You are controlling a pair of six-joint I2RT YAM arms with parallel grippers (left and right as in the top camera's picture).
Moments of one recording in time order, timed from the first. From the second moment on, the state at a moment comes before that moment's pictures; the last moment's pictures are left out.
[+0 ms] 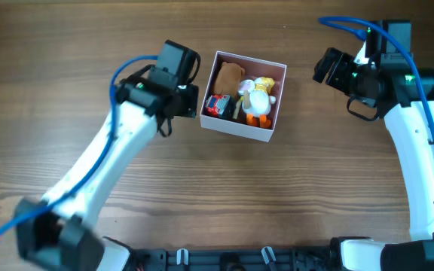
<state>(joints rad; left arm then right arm) -0.44 1.62 1.37 -0.88 -0.15 -0.27 0.03 1.49 1.44 -0.94 -0.03 0.44</state>
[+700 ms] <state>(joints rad) -0.53 1.98 1.35 -0.76 -0.05 -0.24 0.03 1.49 1.44 -0.94 -0.03 0.44</state>
